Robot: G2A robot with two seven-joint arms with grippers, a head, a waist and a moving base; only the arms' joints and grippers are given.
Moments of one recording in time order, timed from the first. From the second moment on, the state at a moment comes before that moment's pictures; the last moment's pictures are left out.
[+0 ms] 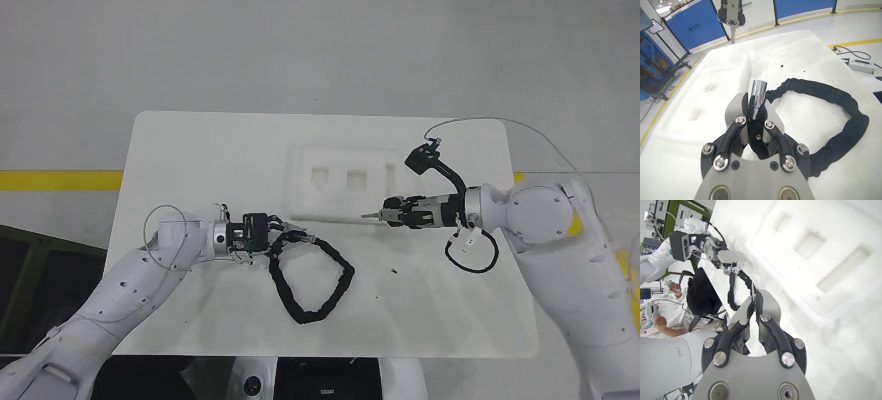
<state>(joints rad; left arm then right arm) 0.90 -0.90 -0.79 -1.28 1.79 -0.69 0.88 -0.93 -0.98 1.19 -1.74 -0.13 -0.18 1.27</state>
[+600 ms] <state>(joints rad) 0.94 -0.92 -0.82 -1.24 1.74 -0.58 0.97 -0.86 -1.04 0.96 -1.77 -0.13 -0.12 1.08</state>
